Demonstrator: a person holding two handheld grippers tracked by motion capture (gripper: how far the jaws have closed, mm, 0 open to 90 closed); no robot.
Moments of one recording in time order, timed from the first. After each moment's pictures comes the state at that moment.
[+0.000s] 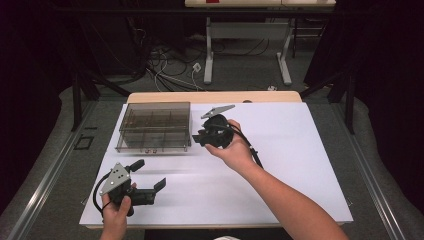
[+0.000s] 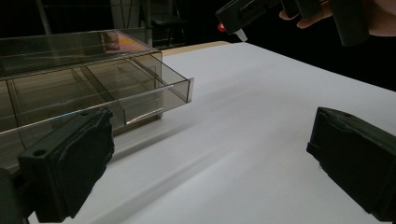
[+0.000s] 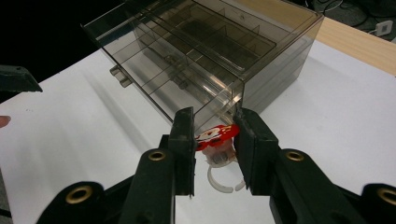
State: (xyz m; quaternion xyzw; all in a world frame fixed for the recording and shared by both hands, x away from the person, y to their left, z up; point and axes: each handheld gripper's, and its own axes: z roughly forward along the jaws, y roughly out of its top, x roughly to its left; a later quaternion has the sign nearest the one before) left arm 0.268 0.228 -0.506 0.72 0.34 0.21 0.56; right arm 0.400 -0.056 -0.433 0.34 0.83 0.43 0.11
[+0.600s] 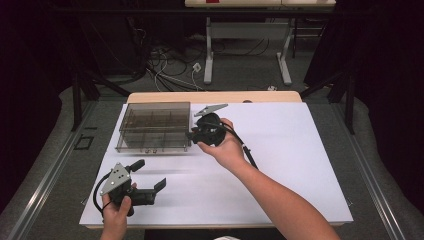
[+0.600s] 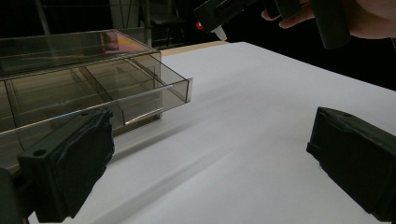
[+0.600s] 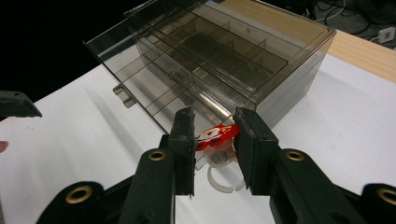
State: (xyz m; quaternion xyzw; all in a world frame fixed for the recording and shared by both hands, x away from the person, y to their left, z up) left arm 0.268 0.227 -0.506 0.72 0.34 0.21 0.56; right arm 0.406 -0.038 -0.435 0.35 0.82 0.44 0.11
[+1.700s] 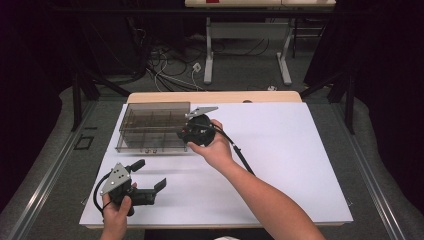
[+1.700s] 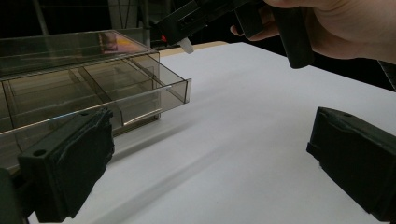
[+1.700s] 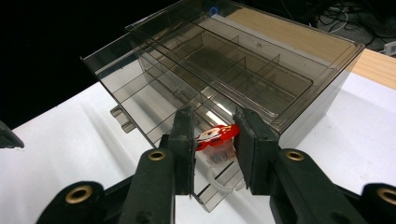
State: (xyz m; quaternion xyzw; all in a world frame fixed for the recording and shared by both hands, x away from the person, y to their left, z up) left arm 0.269 0.227 -0.506 0.72 0.34 0.21 0.57; right arm 0.418 -0.013 -0.454 0.34 0.81 0.47 0.11
